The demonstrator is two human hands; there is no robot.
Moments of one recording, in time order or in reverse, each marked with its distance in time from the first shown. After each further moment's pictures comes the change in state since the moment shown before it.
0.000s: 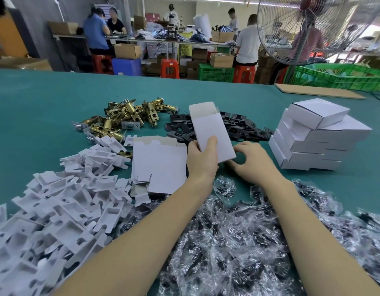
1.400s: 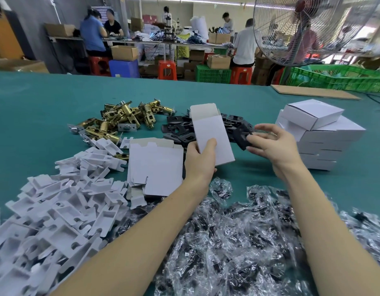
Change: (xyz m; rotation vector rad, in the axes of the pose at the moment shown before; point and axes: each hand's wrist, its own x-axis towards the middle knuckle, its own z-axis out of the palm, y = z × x) left_hand -0.002 -0.001 -0.003 0.041 -0.085 0.023; right_hand -0.008 -0.002 -0.046 1.111 0.324 0.319
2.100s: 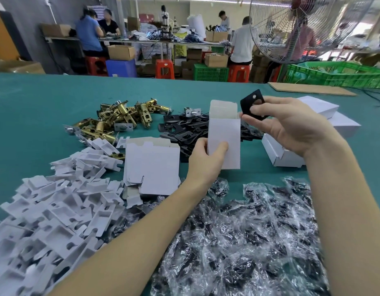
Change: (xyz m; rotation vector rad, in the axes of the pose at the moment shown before) left_hand -0.006 -0.005 0.004 0.193 -0.161 0.148; right_hand -0.020 -0.085 0.000 0.151 -0.276 0.082
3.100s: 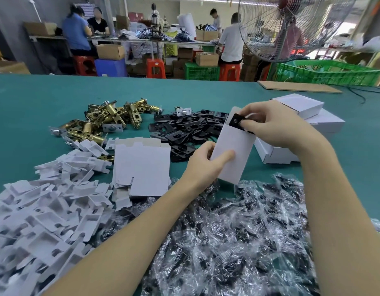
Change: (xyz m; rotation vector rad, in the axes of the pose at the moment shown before) left_hand -0.009 0.002 0.002 0.127 -0.281 0.047; right_hand -0.003 0.002 -0.014 -1.083 -0.036 -0.188
